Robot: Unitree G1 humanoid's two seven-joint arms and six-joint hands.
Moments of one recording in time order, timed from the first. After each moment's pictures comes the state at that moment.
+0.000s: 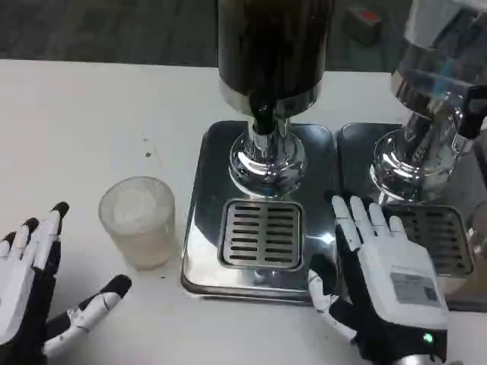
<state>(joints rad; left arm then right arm) 0.35 0.49 0.02 0.13 0.68 -0.29 0.39 0.29 -0.17 0.43 -0.16 -1.06 0.18 -0.34</state>
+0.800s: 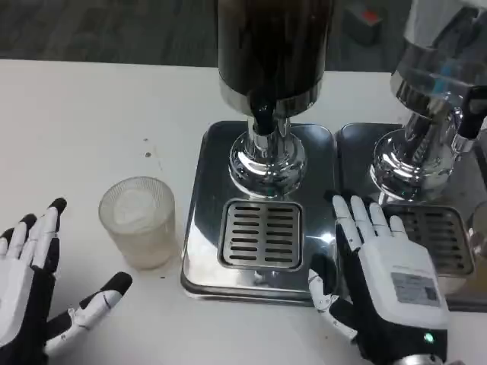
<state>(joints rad) 0.35 0.49 -0.01 0.15 0.68 -0.28 0.46 0.29 -0.17 0.43 -0.16 -1.05 0.18 -0.34</state>
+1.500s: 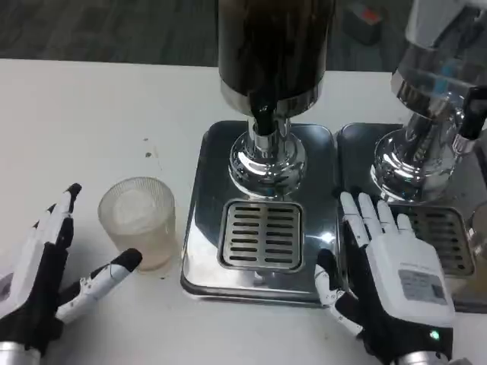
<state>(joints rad) 0.09 0.46 -0.03 0.51 0.44 -0.50 0.33 0.28 -0.17 0.41 -0.16 -1.03 0.19 -0.34</state>
